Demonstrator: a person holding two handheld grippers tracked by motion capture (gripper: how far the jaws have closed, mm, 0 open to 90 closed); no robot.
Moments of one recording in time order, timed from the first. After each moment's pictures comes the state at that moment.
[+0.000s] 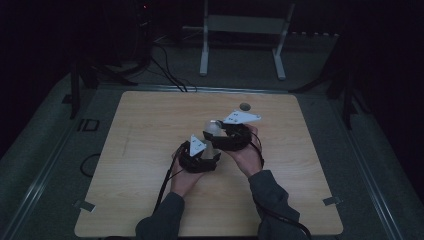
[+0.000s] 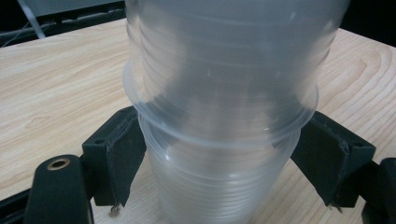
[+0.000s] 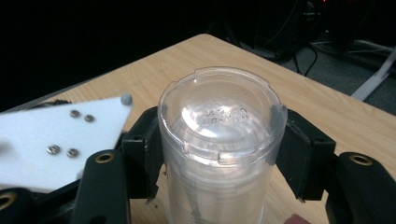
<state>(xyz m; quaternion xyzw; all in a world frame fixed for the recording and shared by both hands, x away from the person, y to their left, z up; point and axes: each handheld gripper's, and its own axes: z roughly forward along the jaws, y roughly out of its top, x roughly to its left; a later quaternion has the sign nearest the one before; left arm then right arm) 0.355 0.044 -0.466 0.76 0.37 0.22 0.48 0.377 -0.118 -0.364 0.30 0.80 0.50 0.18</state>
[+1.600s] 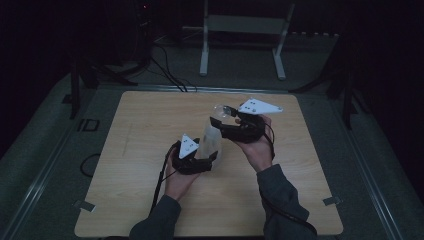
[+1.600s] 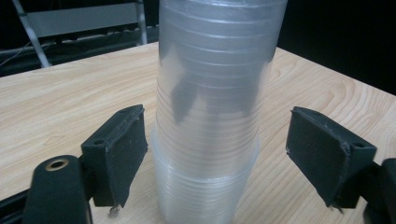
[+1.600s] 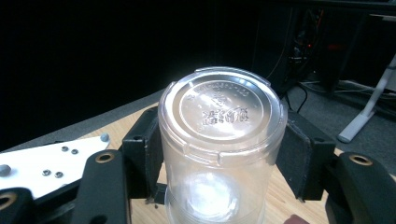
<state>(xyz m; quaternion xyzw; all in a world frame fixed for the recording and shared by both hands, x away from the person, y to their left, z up) 0.333 0.062 -0.439 0.74 0.37 0.22 0.52 0.361 -0.139 -0.308 0.28 0.75 0.56 0.20</state>
